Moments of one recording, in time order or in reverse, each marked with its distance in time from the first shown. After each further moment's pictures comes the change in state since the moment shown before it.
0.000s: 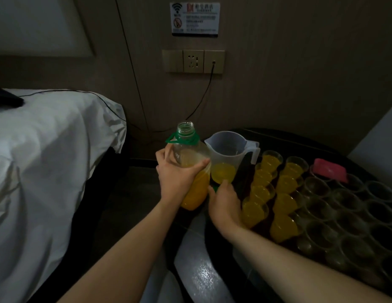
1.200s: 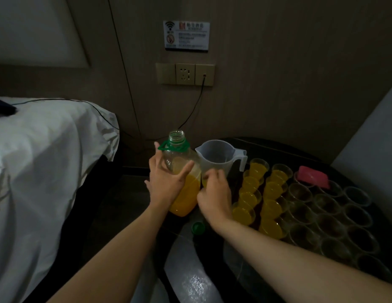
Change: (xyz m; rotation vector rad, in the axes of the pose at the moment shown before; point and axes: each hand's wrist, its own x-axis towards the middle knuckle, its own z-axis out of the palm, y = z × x) left_hand -0.004 0.014 -0.010 0.028 -0.092 -0.072; right_hand -0.003 -0.021 -0.039 0.089 0.101 -0.245
